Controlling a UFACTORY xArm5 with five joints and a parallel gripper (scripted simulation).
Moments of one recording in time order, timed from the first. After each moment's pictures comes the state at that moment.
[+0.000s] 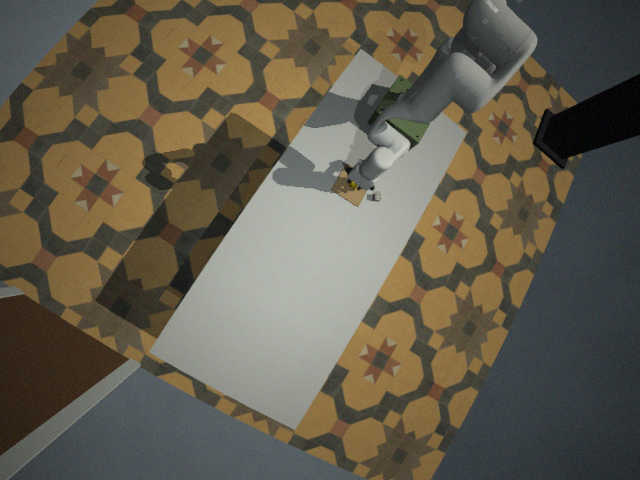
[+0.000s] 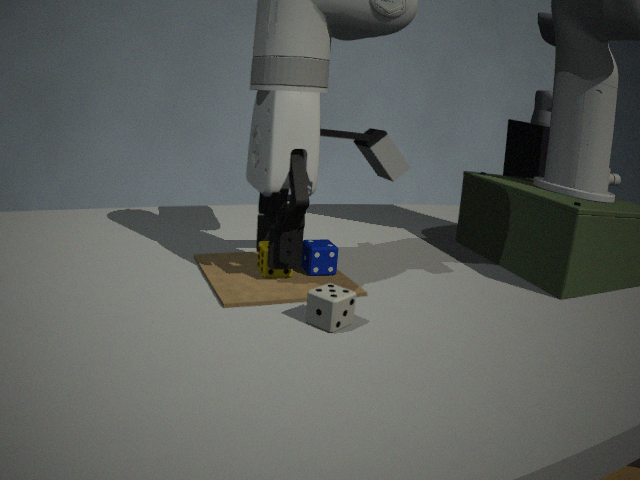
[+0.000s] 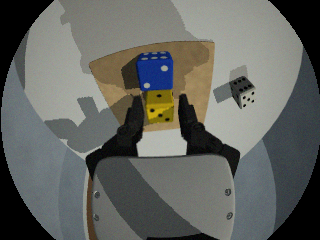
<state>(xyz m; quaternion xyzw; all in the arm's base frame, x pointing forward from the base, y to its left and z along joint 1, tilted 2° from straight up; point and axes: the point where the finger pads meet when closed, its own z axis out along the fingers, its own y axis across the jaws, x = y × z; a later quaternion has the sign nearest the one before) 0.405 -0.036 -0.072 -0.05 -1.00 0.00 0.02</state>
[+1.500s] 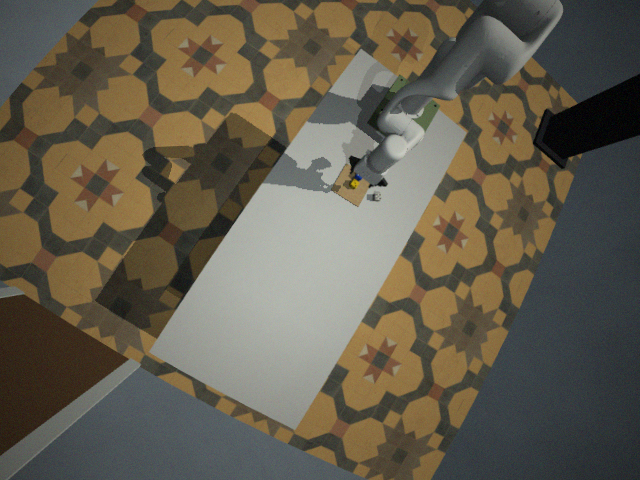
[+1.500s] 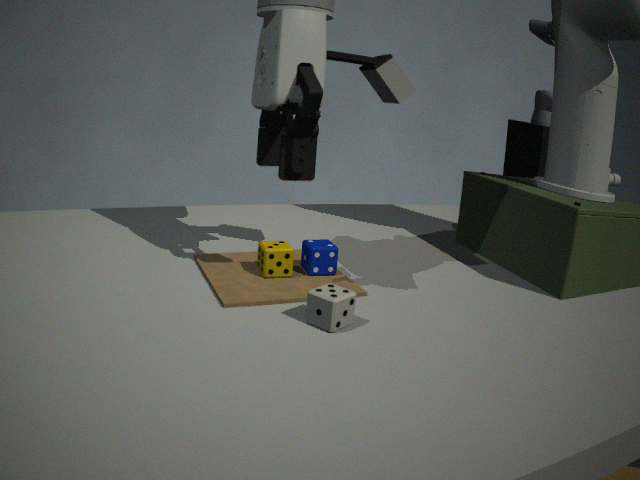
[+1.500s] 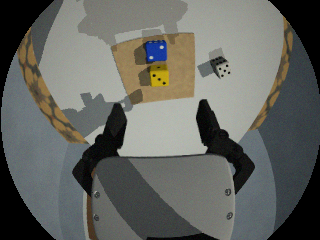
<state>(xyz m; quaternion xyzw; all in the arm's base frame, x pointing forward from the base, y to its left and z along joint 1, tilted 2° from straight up) 0.407 -0.036 0.006 -0.05 -1.00 0.00 0.01</state>
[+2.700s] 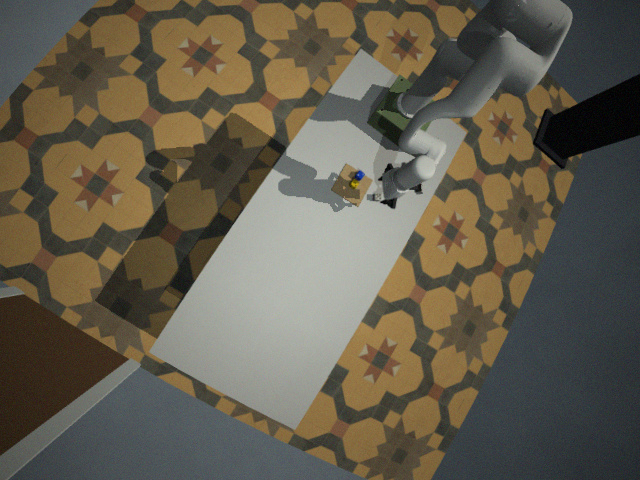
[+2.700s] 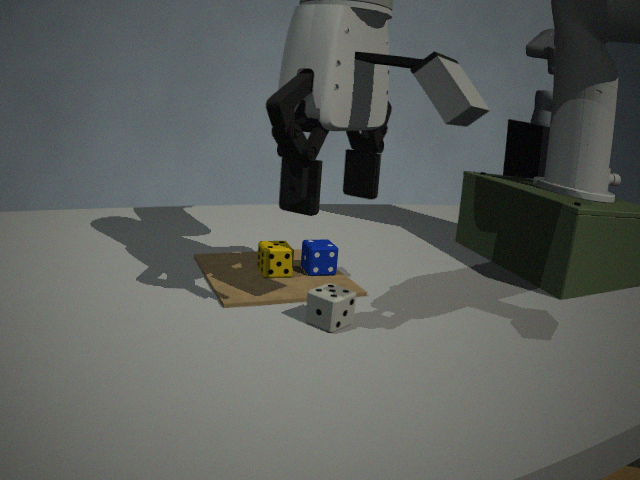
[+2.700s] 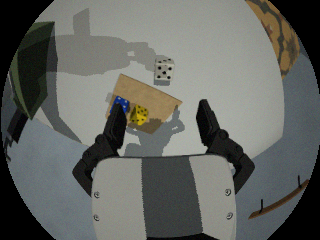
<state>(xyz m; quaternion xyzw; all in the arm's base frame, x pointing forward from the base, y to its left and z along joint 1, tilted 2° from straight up) 0.402 0.067 -0.003 -0.47 -0.88 0.01 0.01</state>
